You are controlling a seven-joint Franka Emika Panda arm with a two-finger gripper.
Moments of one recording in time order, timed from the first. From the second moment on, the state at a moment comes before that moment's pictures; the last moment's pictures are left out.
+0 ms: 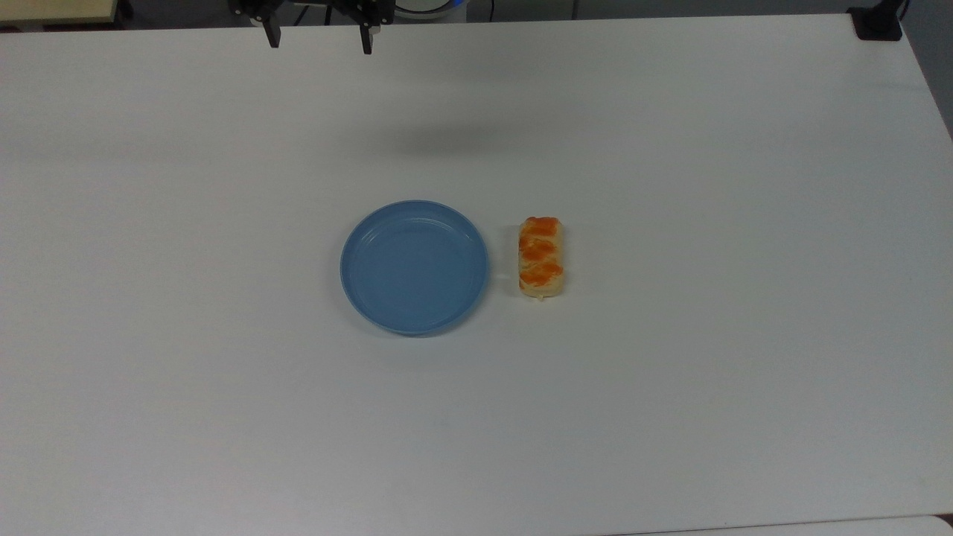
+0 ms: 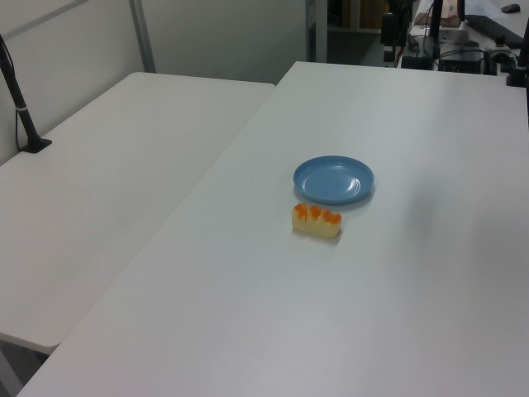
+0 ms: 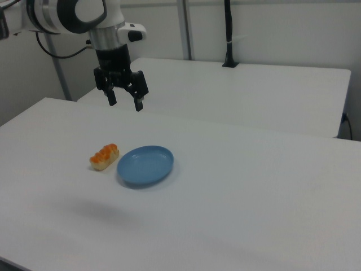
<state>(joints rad) -0.01 0.05 -0.06 -1.55 -0.03 1.60 -0.04</state>
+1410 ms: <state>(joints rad) -0.01 0.07 -0.05 -1.55 -0.02 1.60 -0.04</state>
